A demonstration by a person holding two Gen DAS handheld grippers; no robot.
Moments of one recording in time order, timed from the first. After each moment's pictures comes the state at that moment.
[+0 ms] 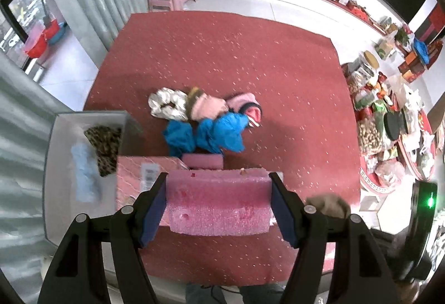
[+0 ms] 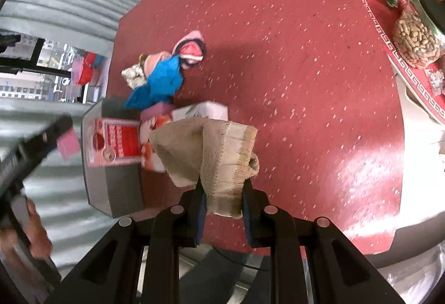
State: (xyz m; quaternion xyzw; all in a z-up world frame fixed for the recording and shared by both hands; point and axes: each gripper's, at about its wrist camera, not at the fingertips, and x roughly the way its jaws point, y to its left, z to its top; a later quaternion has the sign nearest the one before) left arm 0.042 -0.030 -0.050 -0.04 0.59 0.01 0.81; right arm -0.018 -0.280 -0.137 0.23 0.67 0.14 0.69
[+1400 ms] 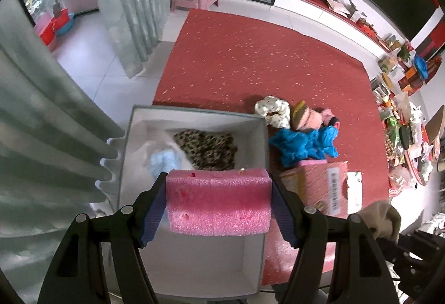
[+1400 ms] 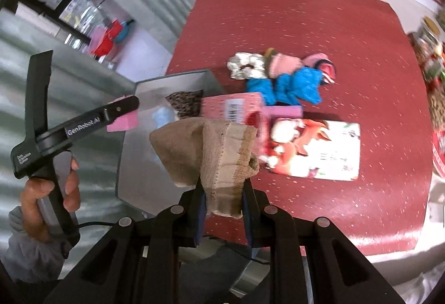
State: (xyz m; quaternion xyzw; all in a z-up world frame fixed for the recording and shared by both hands) left arm 0.025 0.201 -0.067 -0.07 0.57 0.00 0.82; right arm -0.036 -0.041 -0.043 0.11 0.62 0.19 0.76
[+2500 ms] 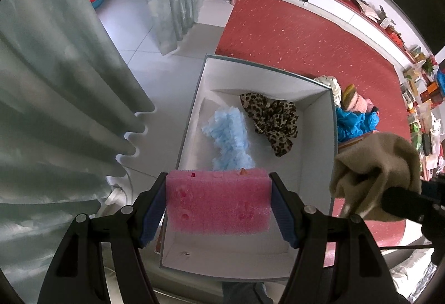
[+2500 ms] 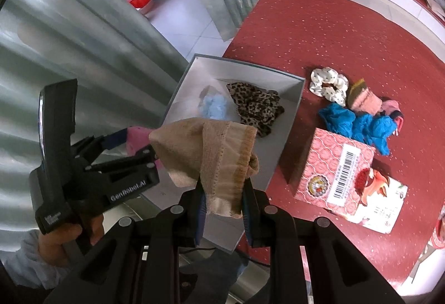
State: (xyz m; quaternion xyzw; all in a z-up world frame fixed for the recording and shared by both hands) left arm -0.024 0.266 -0.103 -0.08 0.59 0.06 0.80; right arm -0.011 0.087 -0.049 0.00 0.63 0.29 0.73
